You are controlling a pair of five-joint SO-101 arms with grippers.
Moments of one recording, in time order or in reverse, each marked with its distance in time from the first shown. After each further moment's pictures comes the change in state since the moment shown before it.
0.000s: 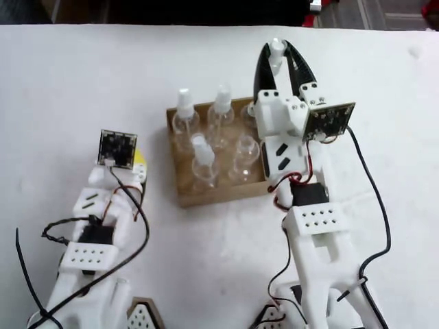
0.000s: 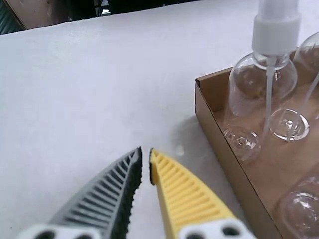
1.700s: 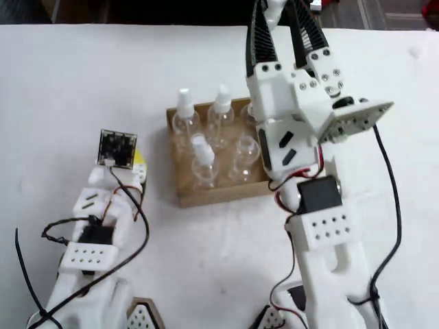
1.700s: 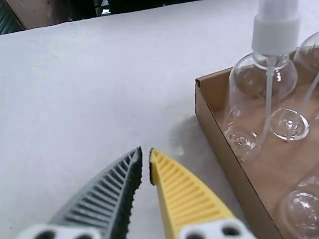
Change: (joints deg) left arm 0.0 0.0 0.0 0.0 0.0; right arm -5.5 -3.4 -21.5 11.2 0.0
